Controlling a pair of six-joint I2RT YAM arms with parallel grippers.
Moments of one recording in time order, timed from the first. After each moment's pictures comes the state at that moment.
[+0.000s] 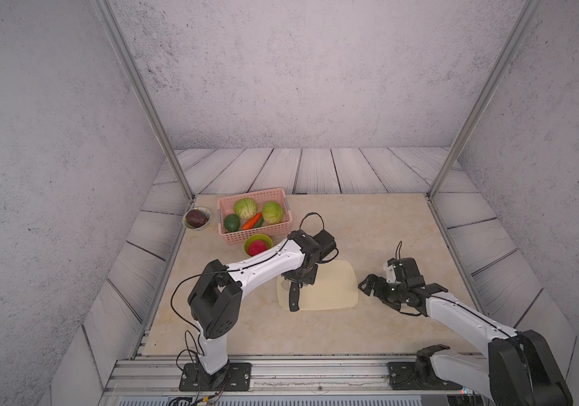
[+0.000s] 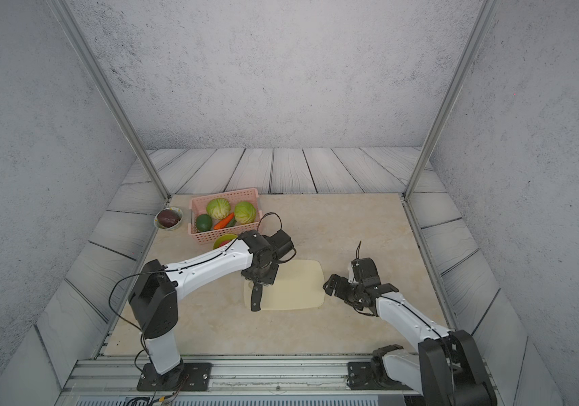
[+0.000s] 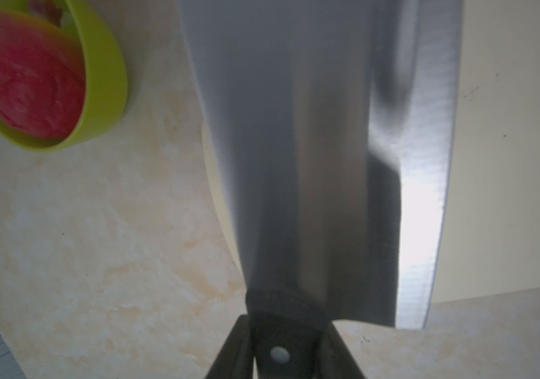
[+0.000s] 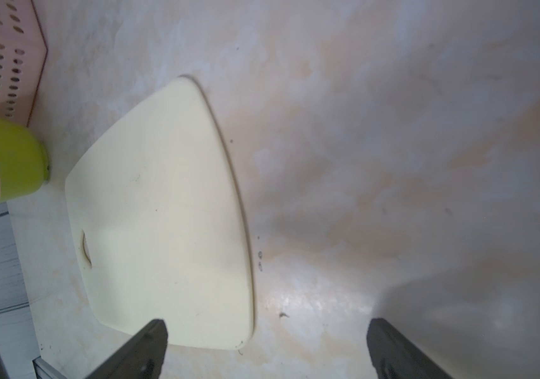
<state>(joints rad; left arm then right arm) -0.90 1.86 1.54 -1.19 -0.24 -0.61 0.25 1.13 0.46 -0.34 -0.33 0.65</state>
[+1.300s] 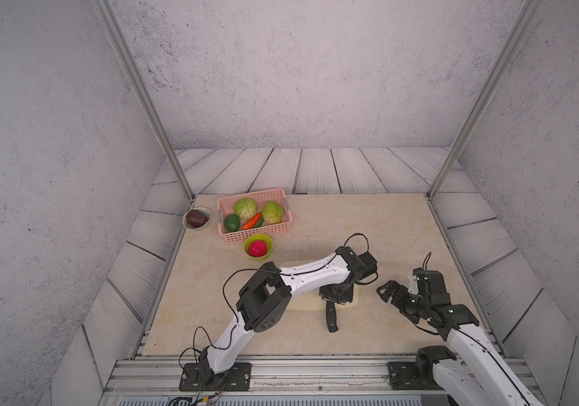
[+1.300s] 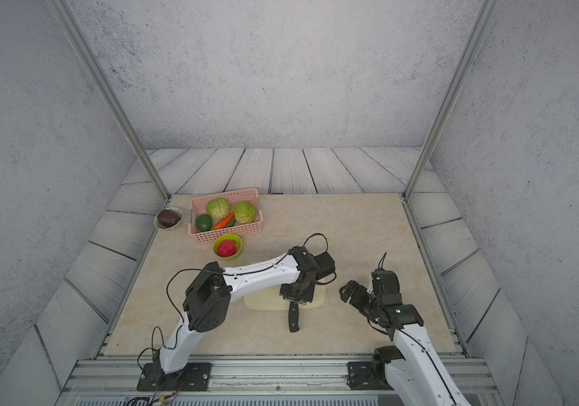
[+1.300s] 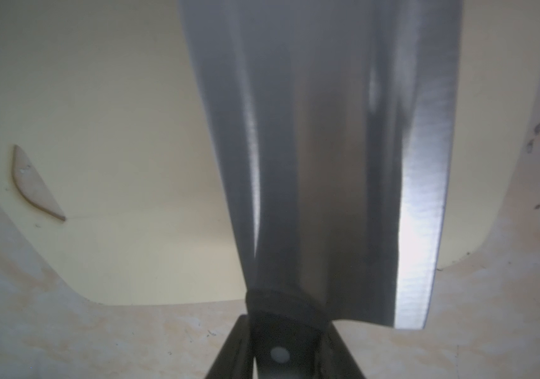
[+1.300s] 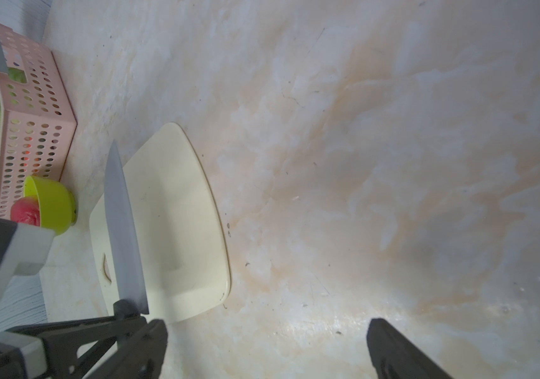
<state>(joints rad) -1.11 2.21 1.87 -1.27 -0.10 -0.87 0.14 0.72 0.42 -0.64 -0.29 0.71</state>
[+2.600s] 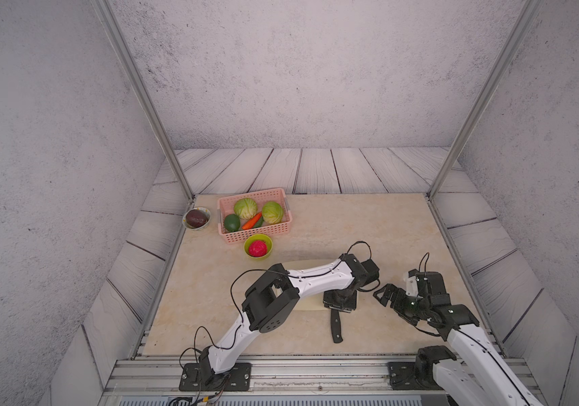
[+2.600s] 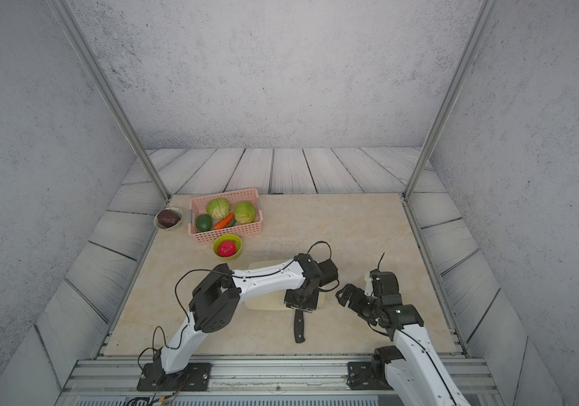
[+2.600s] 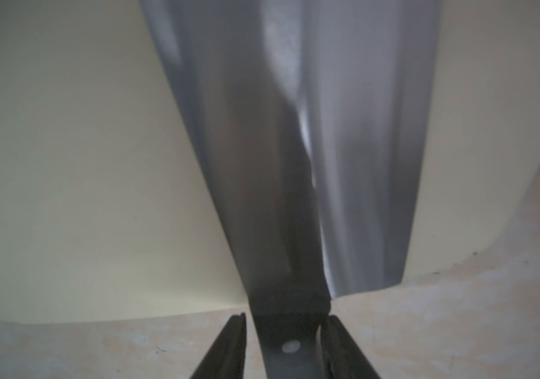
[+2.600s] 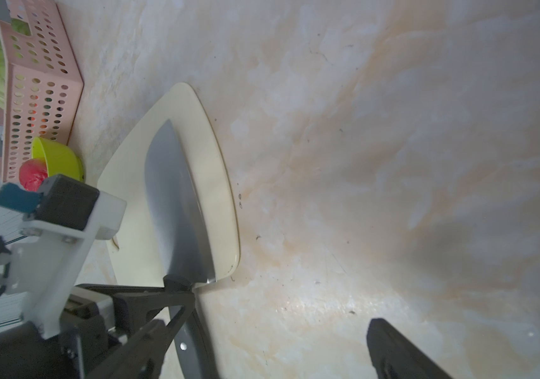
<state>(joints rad) -1.13 2.26 1.83 -1.20 -0.01 -0.87 0.14 0.72 0.42 -0.68 -0.37 0.65</state>
